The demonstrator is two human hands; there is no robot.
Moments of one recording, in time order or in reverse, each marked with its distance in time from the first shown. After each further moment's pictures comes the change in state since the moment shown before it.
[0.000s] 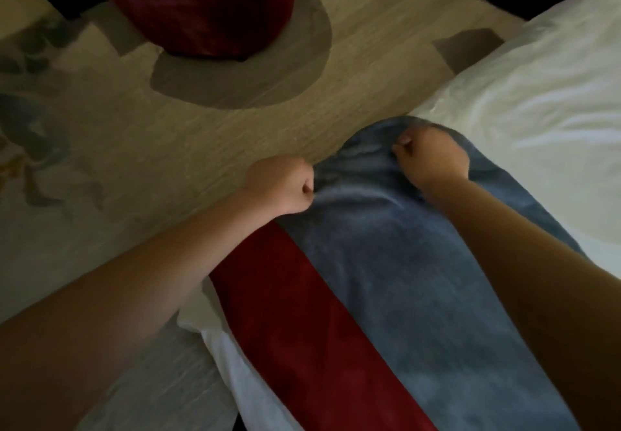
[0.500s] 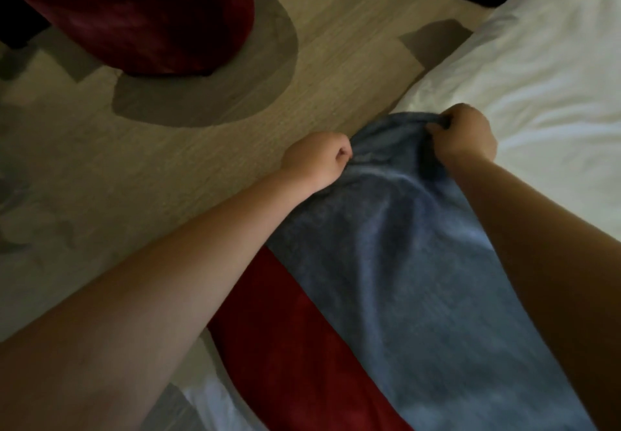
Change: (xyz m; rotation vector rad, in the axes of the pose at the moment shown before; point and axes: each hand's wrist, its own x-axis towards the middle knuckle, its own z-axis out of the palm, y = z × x) left_hand 0.098 0.056 -0.012 -0.271 0.032 0.098; right_hand 0.044 0.055 -0.028 0.210 0.036 0.390
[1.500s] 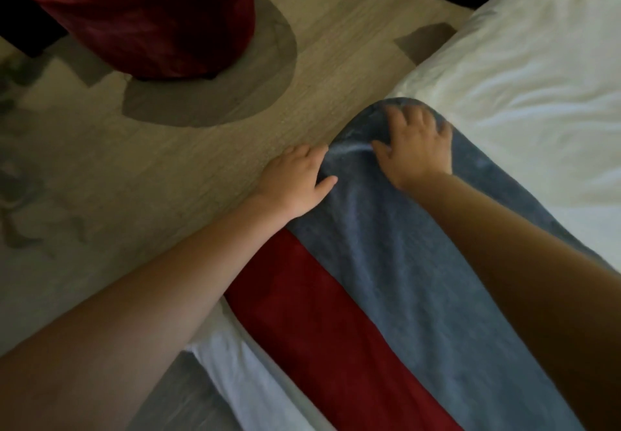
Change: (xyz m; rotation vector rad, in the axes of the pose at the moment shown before) left_hand -0.078 -0.009 0.025 0.251 0.139 0.061; right_hand -0.080 -0.005 0.015 -0.376 0.035 -0.413
